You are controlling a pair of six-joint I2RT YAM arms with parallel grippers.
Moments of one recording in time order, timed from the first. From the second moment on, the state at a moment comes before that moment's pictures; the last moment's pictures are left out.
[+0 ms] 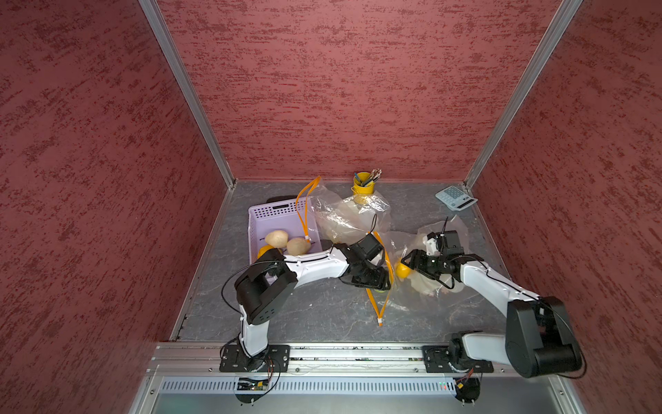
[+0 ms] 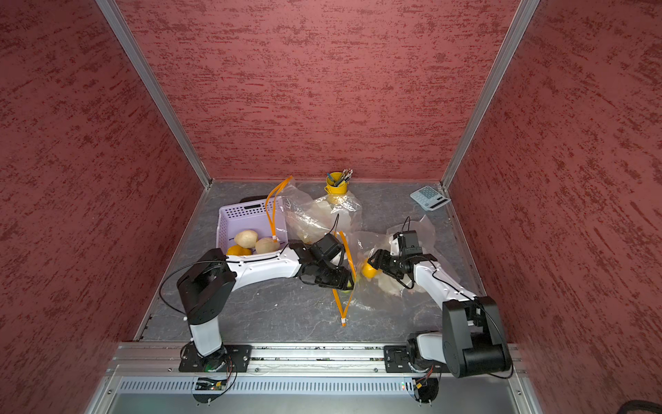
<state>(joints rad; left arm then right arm) -0.93 1.83 1.23 -0.47 0.37 -0.67 0.10 1.32 0.64 -0.38 -0.42 0.51</state>
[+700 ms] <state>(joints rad) -0.32 1.01 1.02 -0.89 0.23 -0.60 0.10 1.24 0.69 -0.53 -0.39 0.49</state>
